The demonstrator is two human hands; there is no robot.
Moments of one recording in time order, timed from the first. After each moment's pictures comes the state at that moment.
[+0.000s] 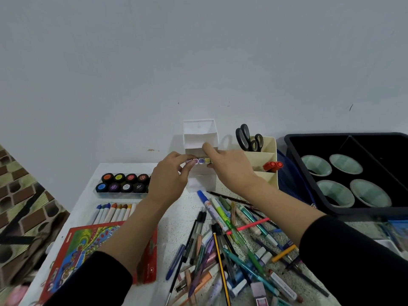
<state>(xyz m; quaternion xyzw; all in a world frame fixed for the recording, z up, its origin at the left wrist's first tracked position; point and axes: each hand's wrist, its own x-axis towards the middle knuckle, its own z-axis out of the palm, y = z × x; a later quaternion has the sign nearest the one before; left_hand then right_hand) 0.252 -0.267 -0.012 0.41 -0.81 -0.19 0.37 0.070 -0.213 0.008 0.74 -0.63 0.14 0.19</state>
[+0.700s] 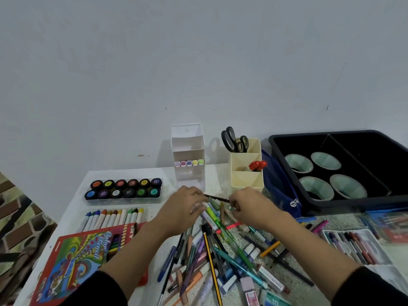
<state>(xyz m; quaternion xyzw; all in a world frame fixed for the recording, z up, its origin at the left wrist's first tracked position) 0.245 -0.227 -0.059 0.25 -0.94 -0.18 0.15 0.038 -0.116 -0.022 0.65 -0.75 0.03 -0.10</state>
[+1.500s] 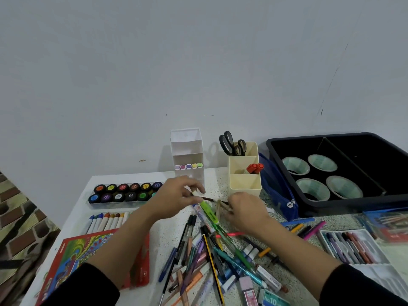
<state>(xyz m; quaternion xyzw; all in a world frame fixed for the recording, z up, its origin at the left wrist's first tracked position) 0.252 -0.226 0.009 0.30 -0.86 -0.39 0.17 0.059 -0.111 -0.024 0.62 -0.78 0.04 -0.04</state>
